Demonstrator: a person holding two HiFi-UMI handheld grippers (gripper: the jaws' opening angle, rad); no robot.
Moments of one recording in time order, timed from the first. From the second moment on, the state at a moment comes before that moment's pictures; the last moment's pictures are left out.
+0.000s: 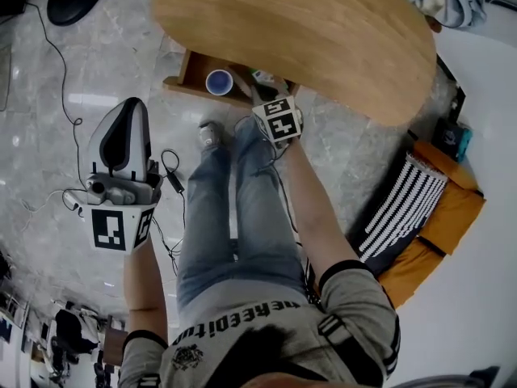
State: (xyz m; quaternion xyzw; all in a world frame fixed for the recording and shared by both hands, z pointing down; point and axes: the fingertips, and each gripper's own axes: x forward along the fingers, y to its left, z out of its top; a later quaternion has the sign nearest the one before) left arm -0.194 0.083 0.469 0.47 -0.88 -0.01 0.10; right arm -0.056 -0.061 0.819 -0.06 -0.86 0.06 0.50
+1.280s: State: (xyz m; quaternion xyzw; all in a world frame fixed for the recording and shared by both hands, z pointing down) left arm -0.132 0.029 0.308 0.56 -0.83 -0.03 0.05; right arm 0.006 -0.099 0.501 0.09 -0.96 0.07 0.27
